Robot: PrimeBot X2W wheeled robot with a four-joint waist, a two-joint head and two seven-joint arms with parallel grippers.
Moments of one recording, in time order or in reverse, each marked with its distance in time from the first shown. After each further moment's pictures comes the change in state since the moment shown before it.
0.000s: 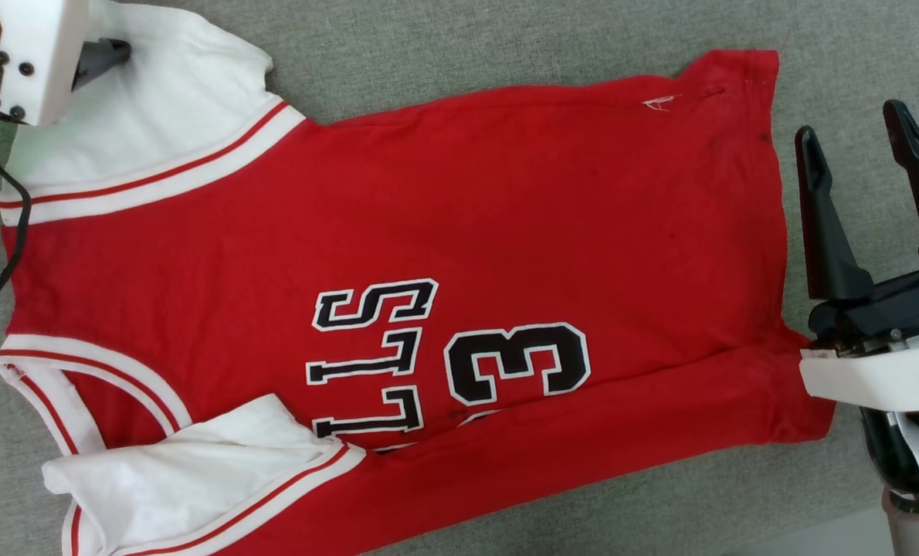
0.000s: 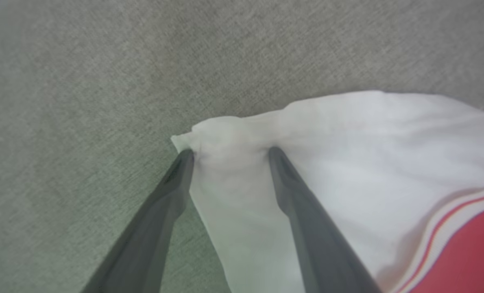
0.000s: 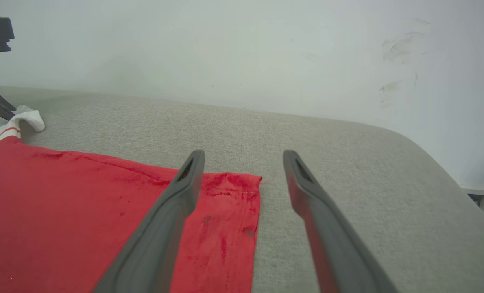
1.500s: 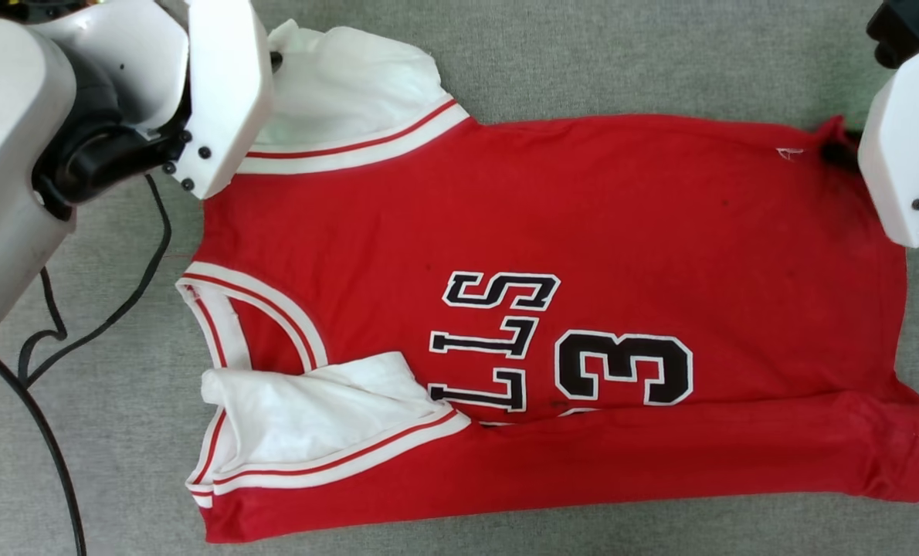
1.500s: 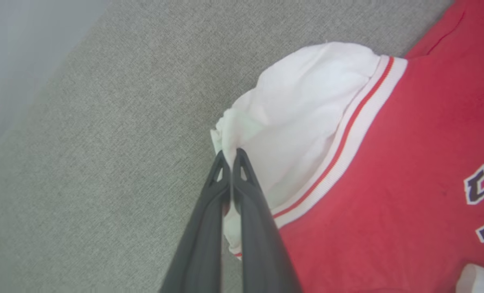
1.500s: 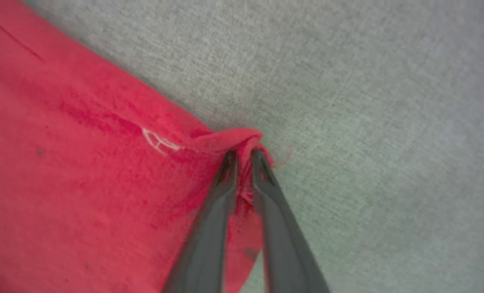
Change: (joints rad) left arm 0.047 -0.101 -0.080 -0.150 0.053 -0.059 -0.262; right arm -0.748 -0.509 0.682 0.533 0.597 0.000 1.015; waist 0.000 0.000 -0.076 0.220
